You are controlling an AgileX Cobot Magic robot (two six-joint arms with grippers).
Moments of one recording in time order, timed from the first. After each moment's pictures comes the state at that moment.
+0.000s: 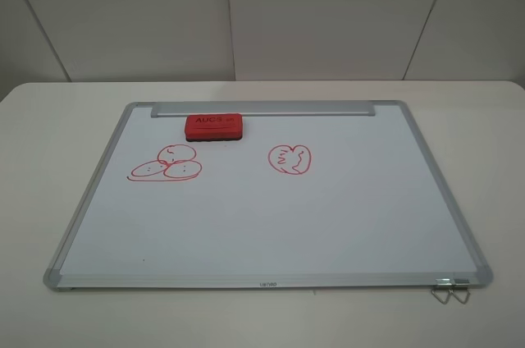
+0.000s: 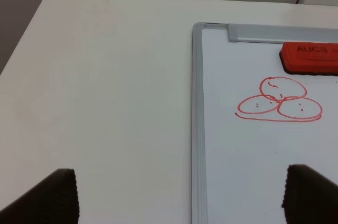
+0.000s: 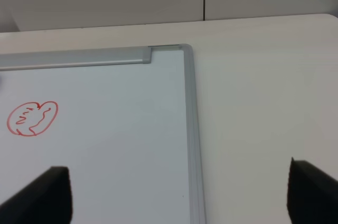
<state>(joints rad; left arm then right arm) 0.08 -0.01 -0.50 -0.05 1.06 0.01 -0.01 0.00 -0.52 -0.02 1.06 0.07</state>
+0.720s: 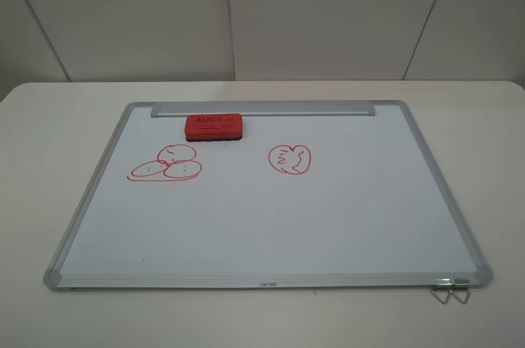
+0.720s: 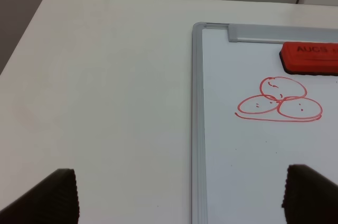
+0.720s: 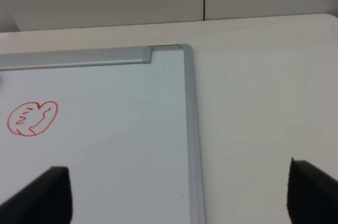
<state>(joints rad) 0.08 -0.01 -0.50 -0.05 1.06 0.01 -0.01 0.00 -0.52 -0.02 1.06 0.07</state>
